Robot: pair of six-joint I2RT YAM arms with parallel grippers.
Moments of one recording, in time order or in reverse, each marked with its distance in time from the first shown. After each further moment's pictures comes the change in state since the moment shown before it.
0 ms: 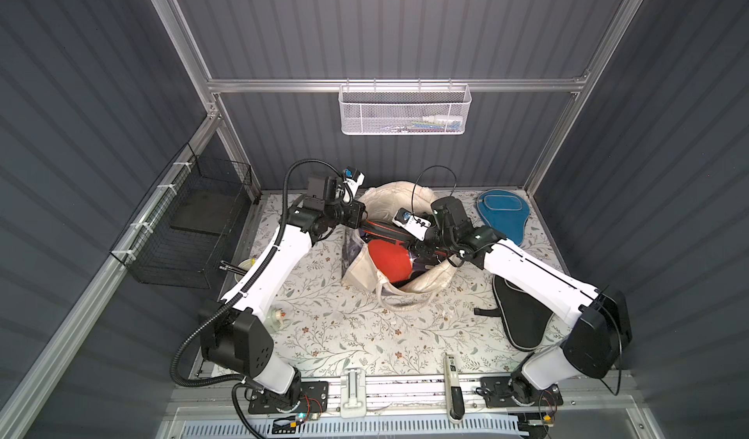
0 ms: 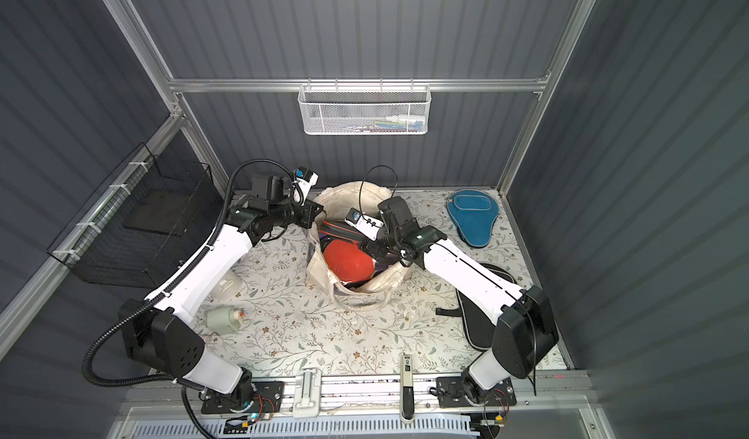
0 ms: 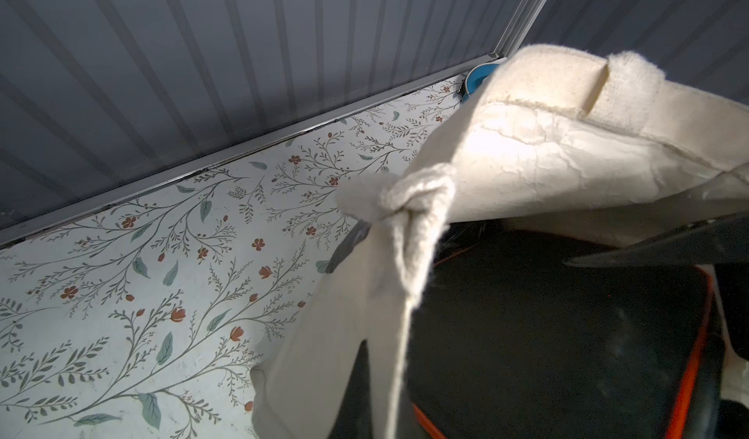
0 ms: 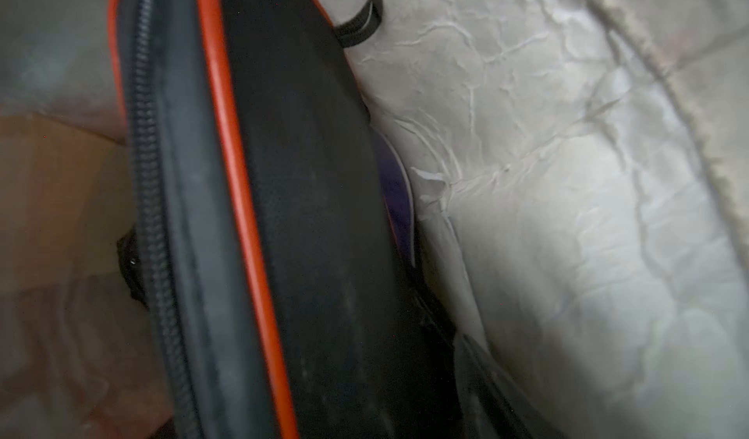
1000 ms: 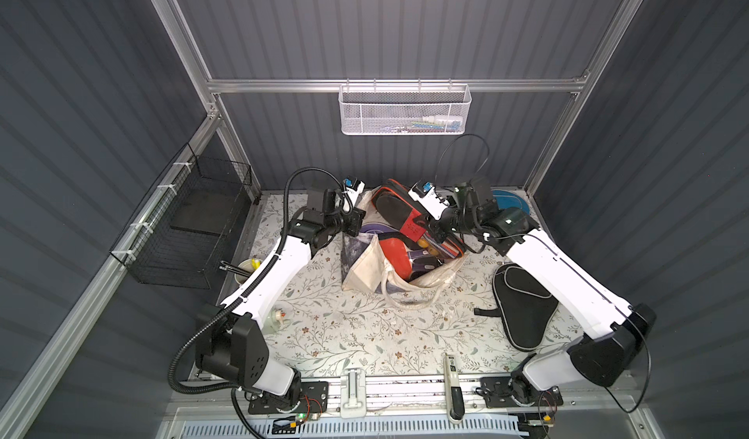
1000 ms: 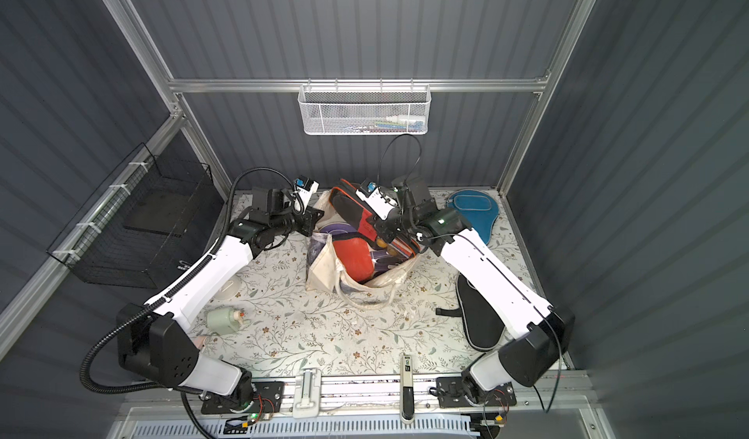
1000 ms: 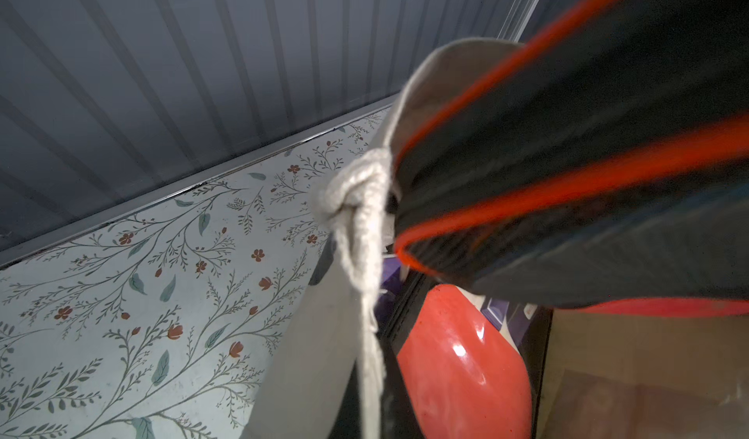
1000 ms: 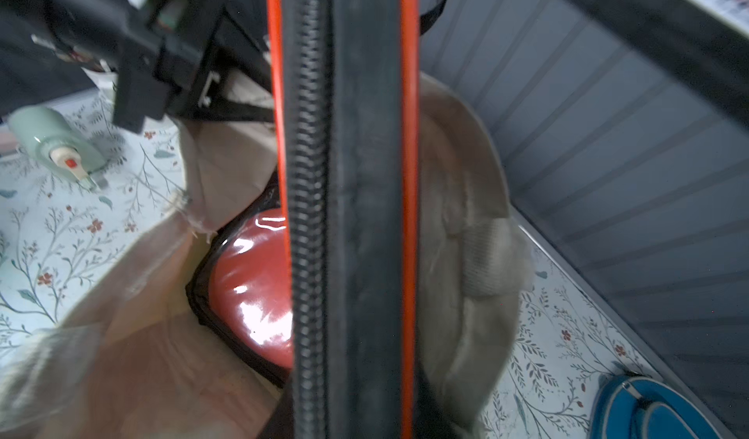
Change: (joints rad) left arm 0.000 -0.059 -0.187 0.198 0.015 0.038; right arm -0.052 -0.091 0.274 -0.264 -0.045 0.224
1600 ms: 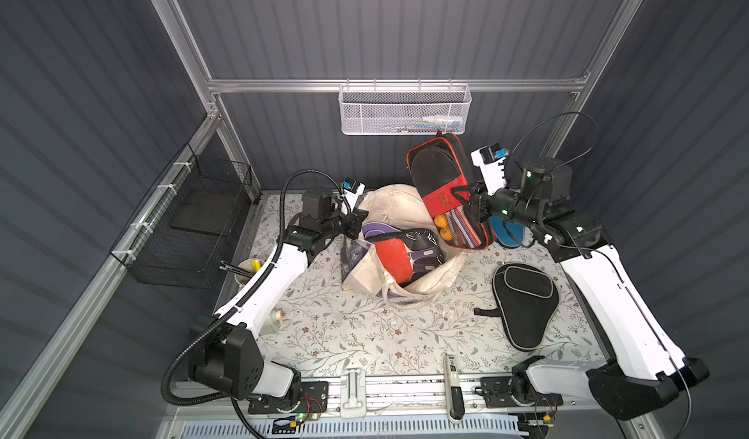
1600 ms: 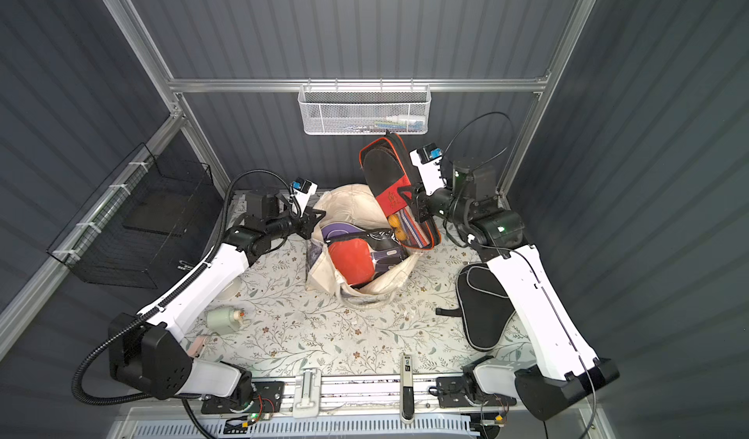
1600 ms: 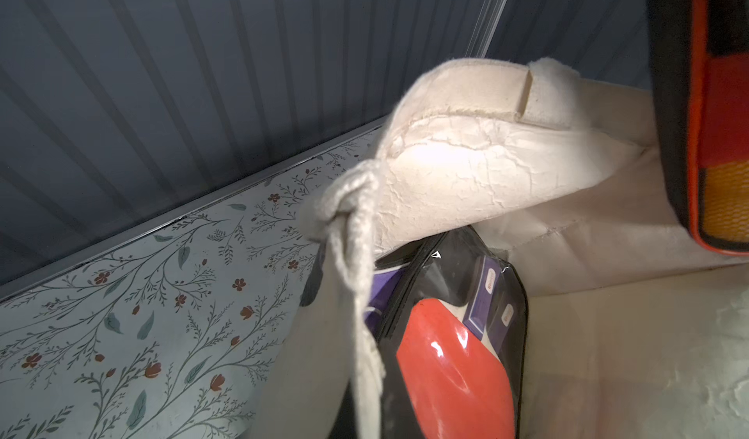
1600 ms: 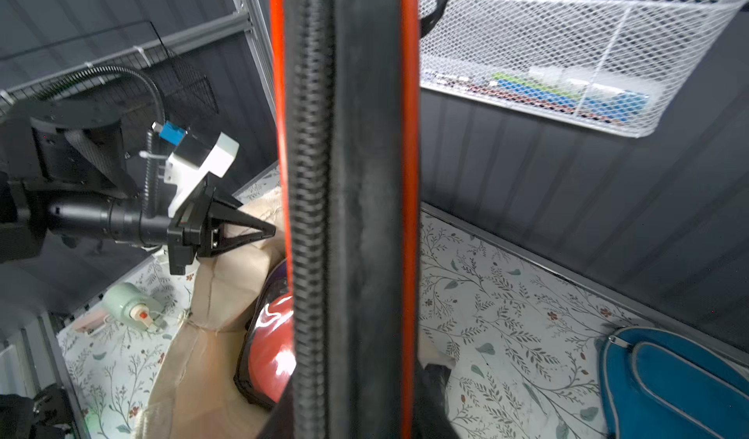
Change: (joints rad) left arm 0.003 -0.059 -0.069 0.092 0.078 0.004; right arm -0.223 -0.172 0.081 0.001 -0.148 0.304
